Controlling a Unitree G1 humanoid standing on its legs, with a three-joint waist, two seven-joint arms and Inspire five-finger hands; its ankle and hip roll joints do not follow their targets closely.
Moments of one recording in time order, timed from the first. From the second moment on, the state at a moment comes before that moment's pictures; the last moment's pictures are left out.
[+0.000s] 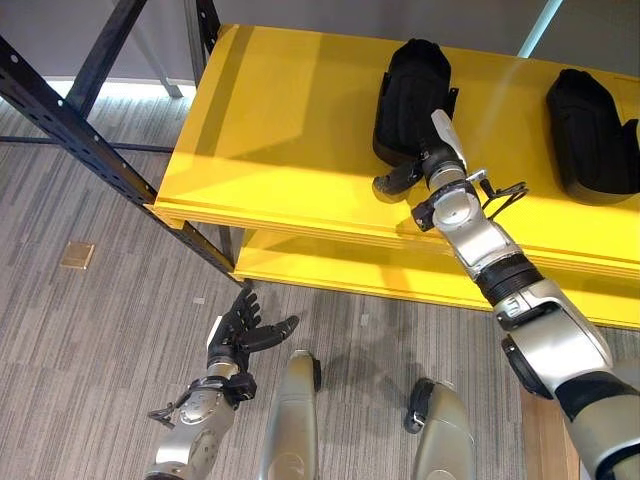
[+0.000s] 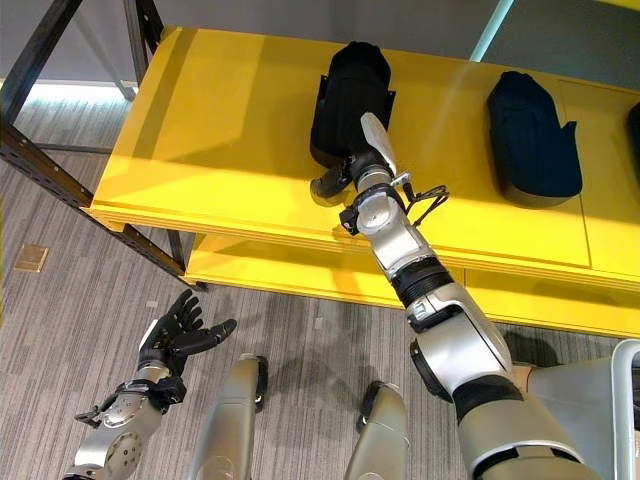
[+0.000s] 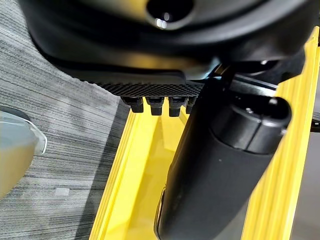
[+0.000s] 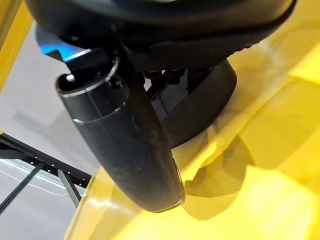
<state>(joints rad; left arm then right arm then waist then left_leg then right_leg) 0.07 0.45 -0.20 0.15 -0.66 -0.05 0.20 -1.09 -0.37 0.44 0.75 0.03 0.13 -0.25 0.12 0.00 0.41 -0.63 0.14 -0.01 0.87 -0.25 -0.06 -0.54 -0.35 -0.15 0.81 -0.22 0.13</state>
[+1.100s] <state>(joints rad) 0.07 0.45 -0.19 0.16 -0.66 -0.04 0.21 -1.05 -0.47 0.43 0.68 0.00 0.14 -0.22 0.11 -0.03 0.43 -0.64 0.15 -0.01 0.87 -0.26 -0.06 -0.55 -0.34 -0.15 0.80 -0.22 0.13</state>
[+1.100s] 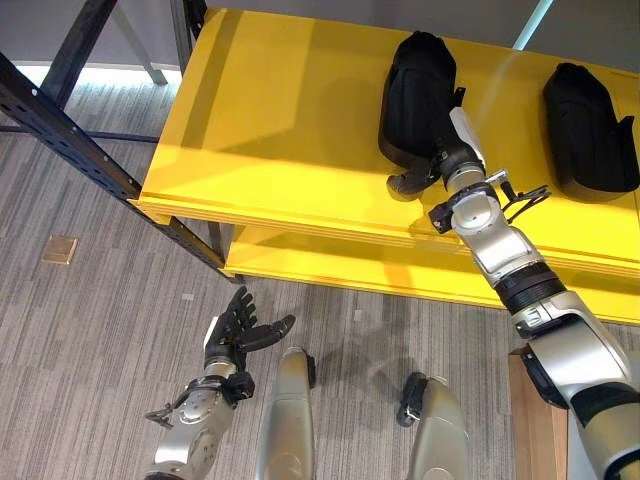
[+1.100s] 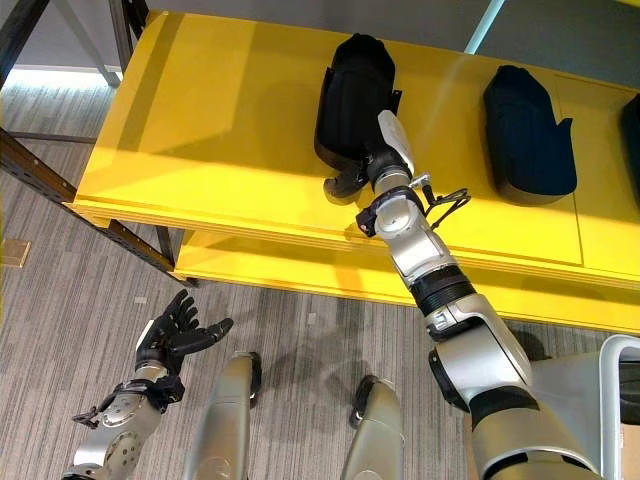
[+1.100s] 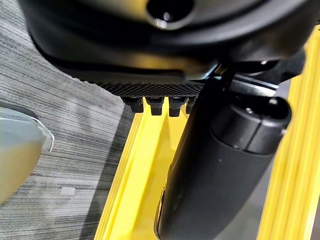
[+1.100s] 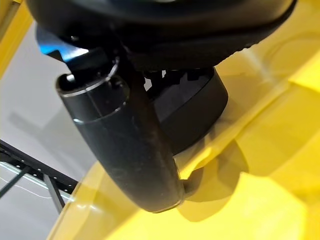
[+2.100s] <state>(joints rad) 0.08 0.45 -0.15 0.16 -0.66 -0.05 0.22 -1.03 -0.58 0.42 0.19 -0.03 0.08 -0.20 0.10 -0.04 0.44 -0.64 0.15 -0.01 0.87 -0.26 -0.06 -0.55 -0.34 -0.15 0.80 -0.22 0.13</state>
